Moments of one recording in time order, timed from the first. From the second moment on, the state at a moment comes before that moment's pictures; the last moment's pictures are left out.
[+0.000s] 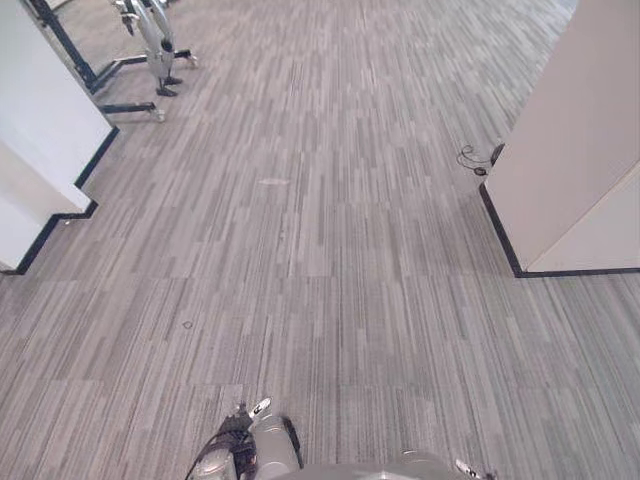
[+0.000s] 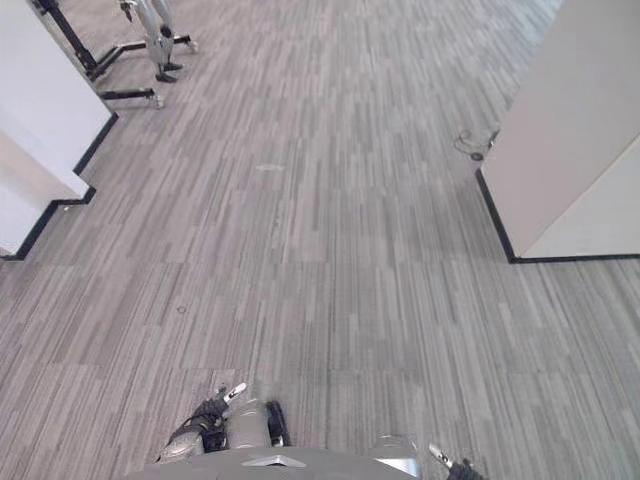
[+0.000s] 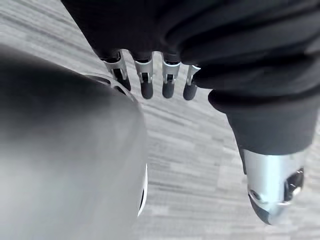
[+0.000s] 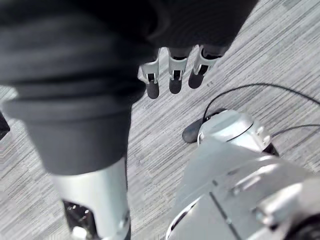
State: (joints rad) left arm 0.04 0.09 0.18 1.10 -0.15 -0.12 -0.01; right arm 0.09 -0.15 -0.51 1.25 0.18 -0.04 0.07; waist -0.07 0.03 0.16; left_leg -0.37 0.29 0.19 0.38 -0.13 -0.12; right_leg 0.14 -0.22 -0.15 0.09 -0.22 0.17
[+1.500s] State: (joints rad) left arm -0.03 0.15 0.02 1.13 -0.09 -0.11 0.01; right arm 0.14 -0.13 -0.33 1.17 0.21 -0.08 0.11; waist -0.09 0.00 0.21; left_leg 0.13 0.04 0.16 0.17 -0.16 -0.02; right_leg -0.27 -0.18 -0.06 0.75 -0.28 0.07
